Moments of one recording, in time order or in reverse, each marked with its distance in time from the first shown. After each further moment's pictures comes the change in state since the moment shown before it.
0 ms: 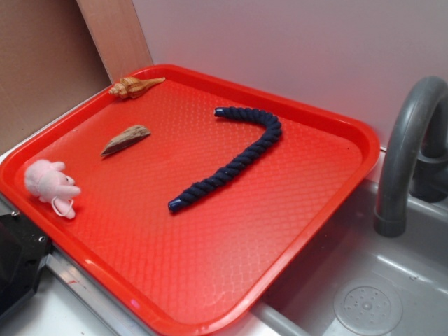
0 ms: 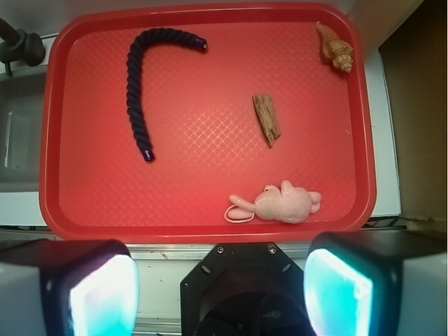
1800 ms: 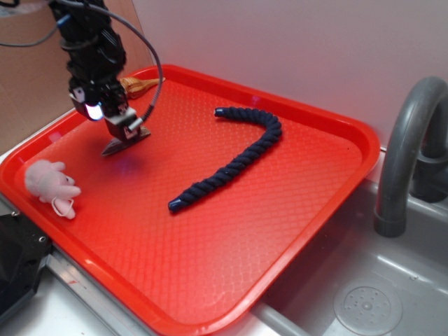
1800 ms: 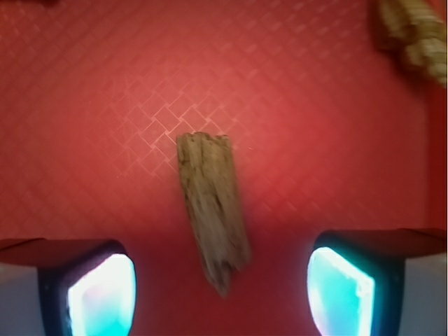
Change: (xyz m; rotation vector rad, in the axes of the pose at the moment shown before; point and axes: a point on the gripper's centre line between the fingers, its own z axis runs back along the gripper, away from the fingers) arm 0.087 0.061 -0.199 0.102 0.132 -0.034
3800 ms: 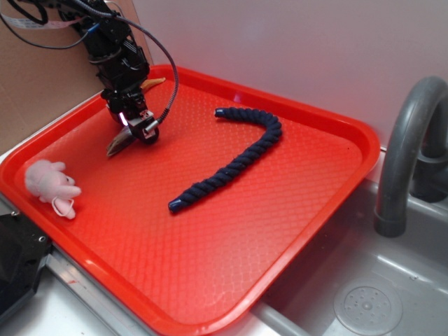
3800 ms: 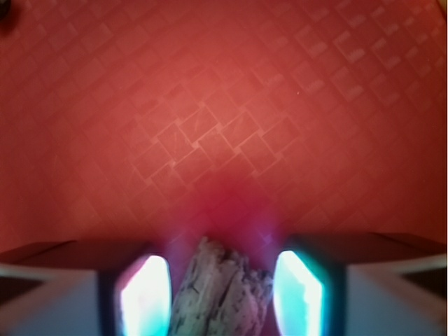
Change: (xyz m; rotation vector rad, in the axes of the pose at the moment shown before) arm 0.026 -0.015 -0.041 -0.115 -0.033 -0.175
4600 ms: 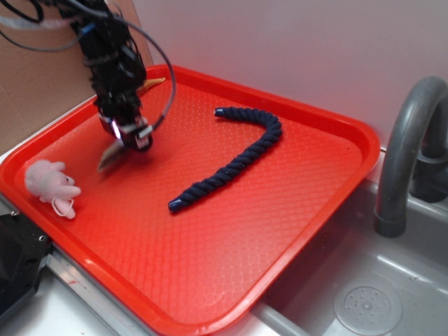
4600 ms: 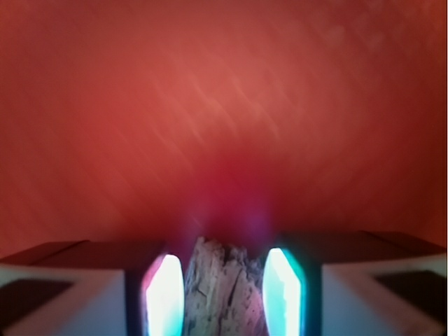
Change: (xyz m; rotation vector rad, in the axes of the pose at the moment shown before) arm -0.010 -0.031 0.052 -0.004 -0.005 0.055
